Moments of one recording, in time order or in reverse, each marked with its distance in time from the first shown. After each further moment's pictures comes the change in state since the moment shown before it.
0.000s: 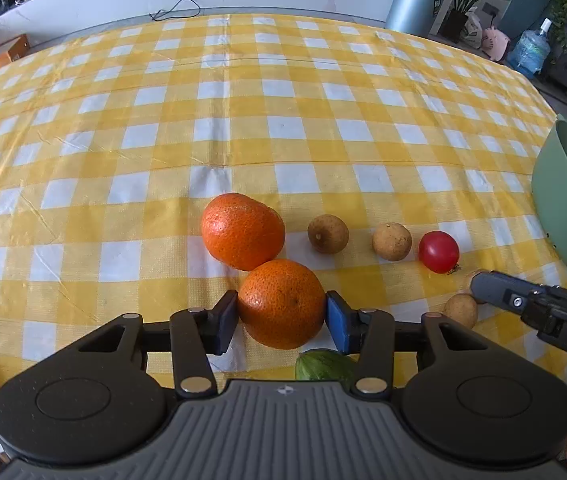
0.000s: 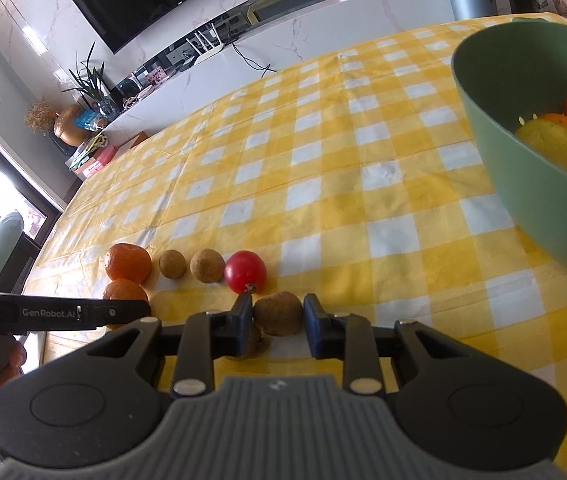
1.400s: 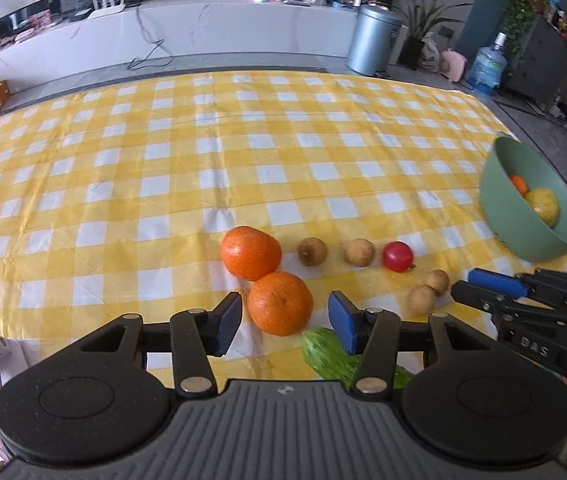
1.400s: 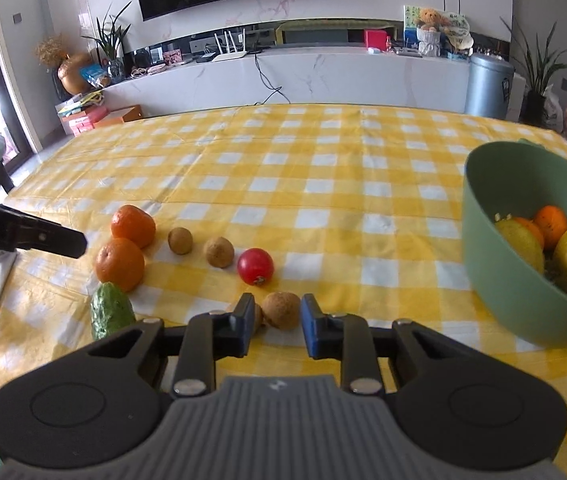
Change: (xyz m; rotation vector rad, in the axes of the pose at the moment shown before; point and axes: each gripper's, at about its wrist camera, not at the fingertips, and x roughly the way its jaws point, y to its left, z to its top) left arm -0.057 0.016 -0.012 0.075 -0.127 -0.078; right arm -0.027 0.045 -0.015 -0.283 -0.061 -0.148
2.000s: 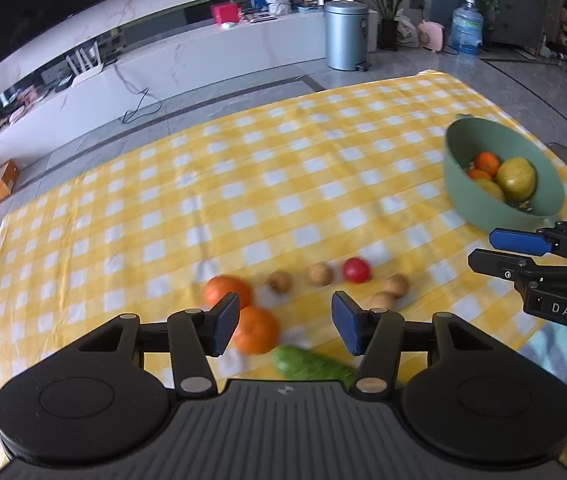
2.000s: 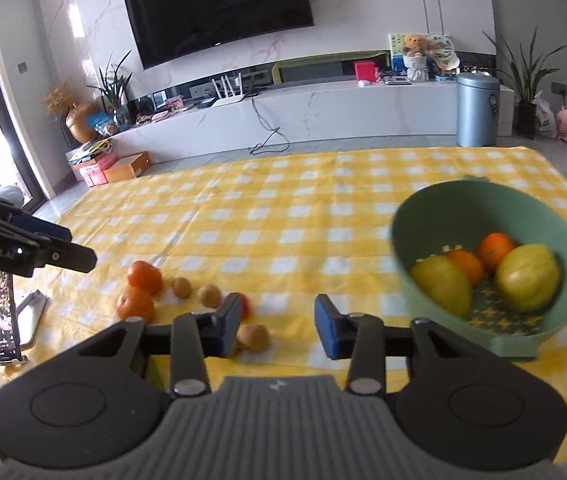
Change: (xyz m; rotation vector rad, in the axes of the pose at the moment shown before) left arm -0.047 -0.073 0.023 0.226 -0.022 0.114; right arm -0.071 -0.027 0.009 0.039 -0.102 0.045
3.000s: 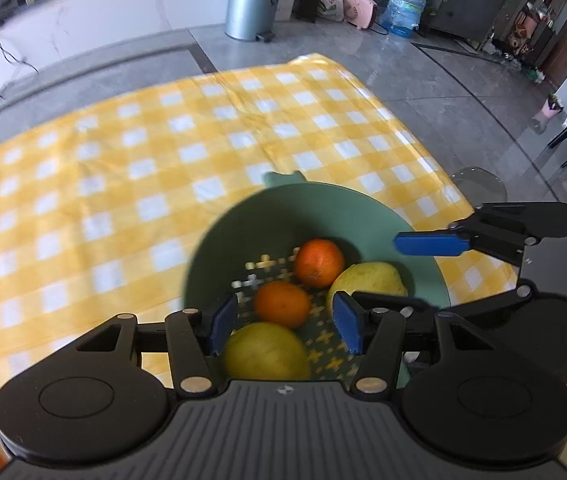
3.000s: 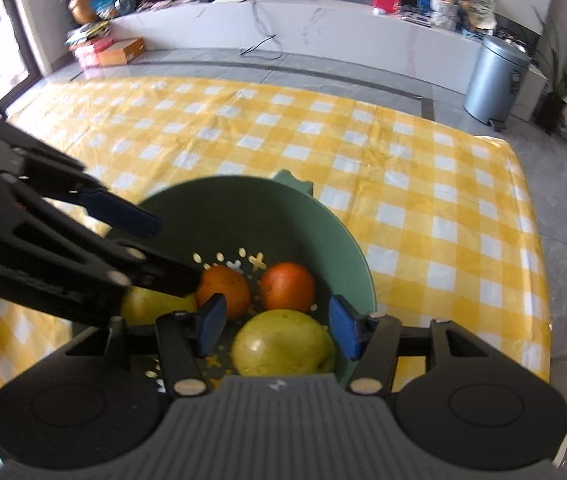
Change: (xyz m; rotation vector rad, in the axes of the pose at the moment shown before) left arm 0.125 -0.205 0.153 -0.026 0.124 -0.275; right arm 0.040 -0.214 0.098 -0.207 0.300 -0.034
